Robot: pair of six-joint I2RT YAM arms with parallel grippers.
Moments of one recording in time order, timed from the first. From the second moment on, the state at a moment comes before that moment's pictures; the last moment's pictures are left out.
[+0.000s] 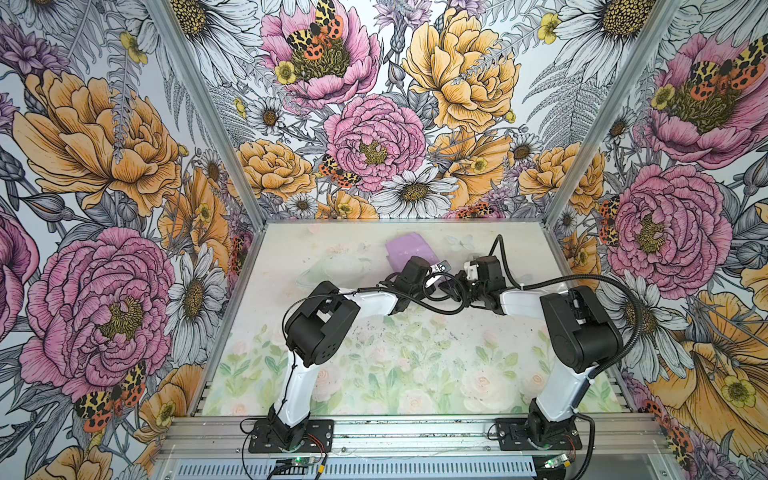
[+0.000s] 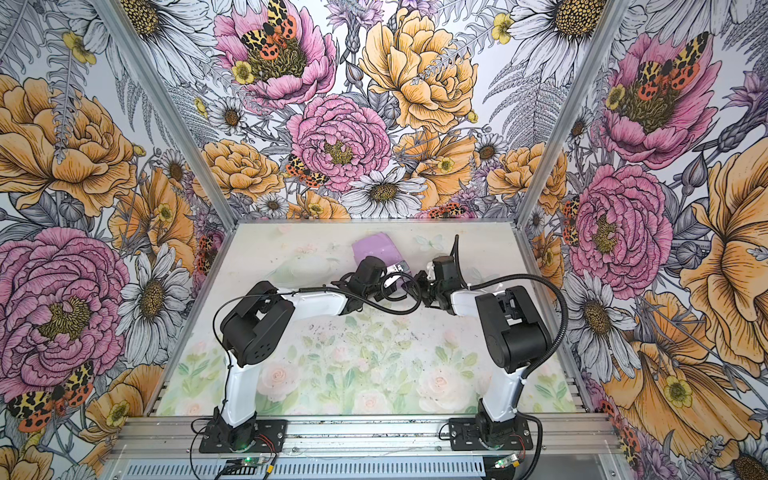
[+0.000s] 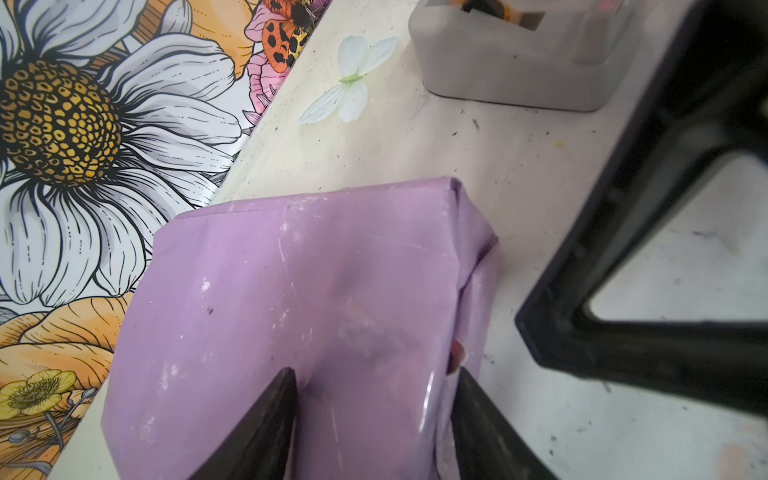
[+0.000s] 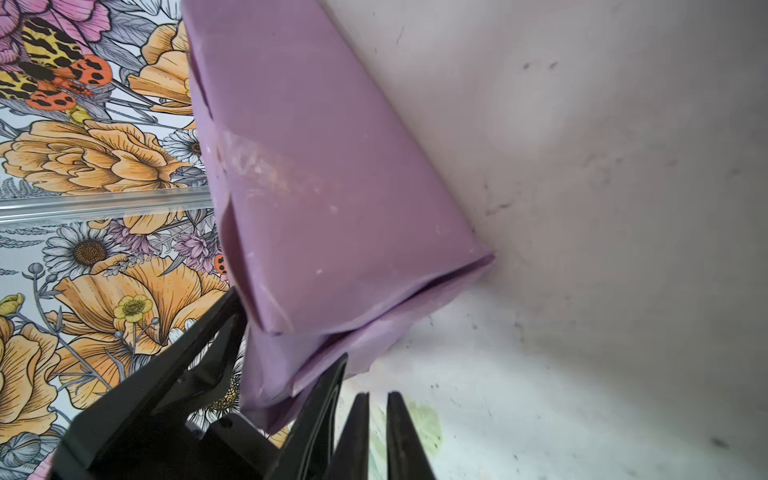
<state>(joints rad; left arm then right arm) -0.75 2.07 1.31 0.15 -0.20 0.48 0.24 1.82 0.87 0.23 -0.57 1.08</state>
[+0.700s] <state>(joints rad) -0.75 2.08 1.31 0.17 -0.21 0.36 0.27 1.94 0.97 0.31 -0.53 1.10</state>
